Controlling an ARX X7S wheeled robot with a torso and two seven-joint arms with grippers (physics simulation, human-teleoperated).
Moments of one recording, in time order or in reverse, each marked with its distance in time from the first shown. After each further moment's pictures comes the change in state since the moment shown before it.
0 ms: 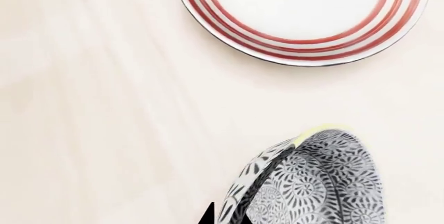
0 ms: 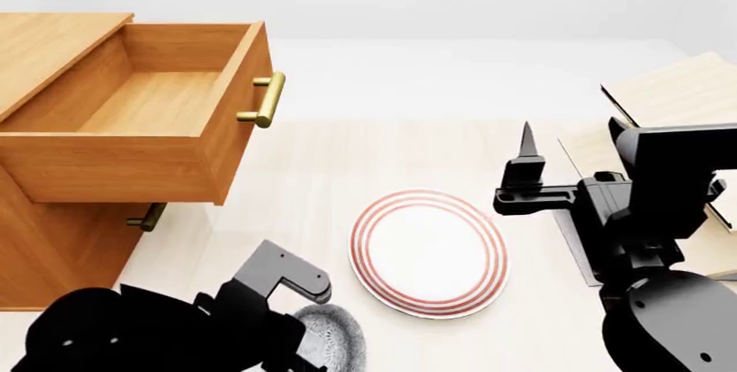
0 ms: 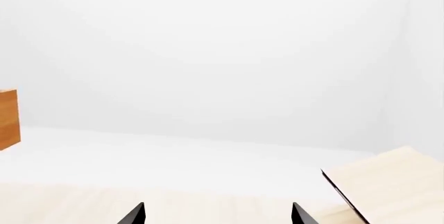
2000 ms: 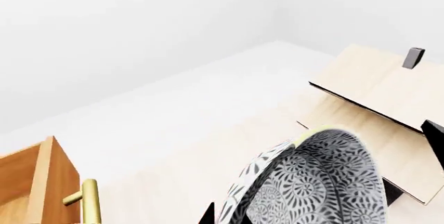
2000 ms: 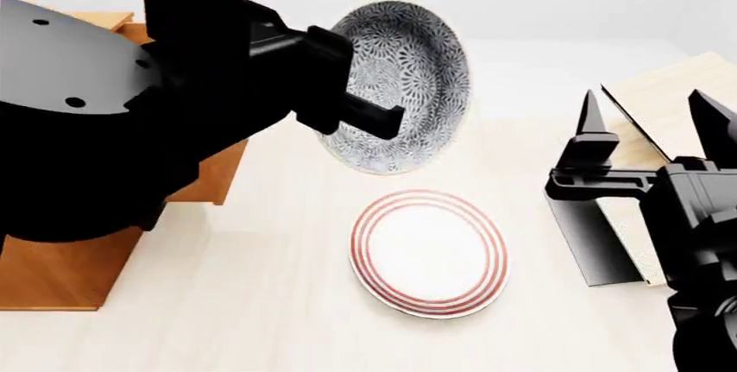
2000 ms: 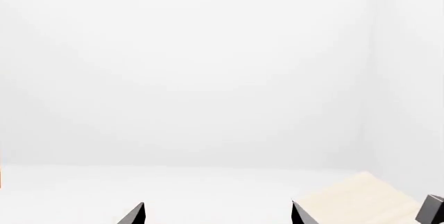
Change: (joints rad) left arm -0.841 0.146 -0.041 -0.006 -0.677 0.117 -0.575; right arm 0.038 0.081 0.224 -0.154 0.274 0.117 0.144
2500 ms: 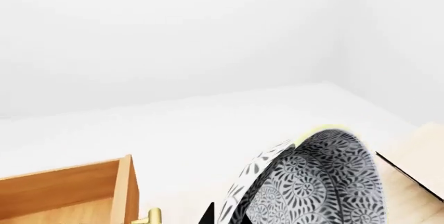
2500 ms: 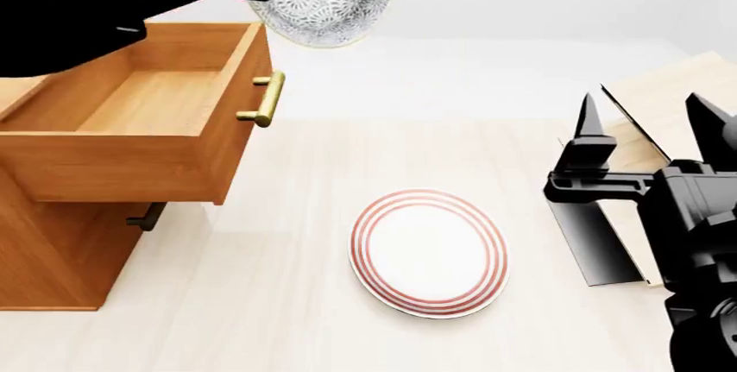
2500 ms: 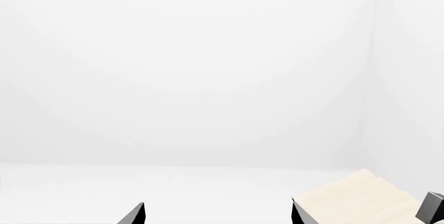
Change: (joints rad) left arm -0.141 -0.016 -0.024 -0.276 0.203 0.039 0.112; right arm -0.018 0.005 -0.014 0.005 -0.017 -0.025 -0.004
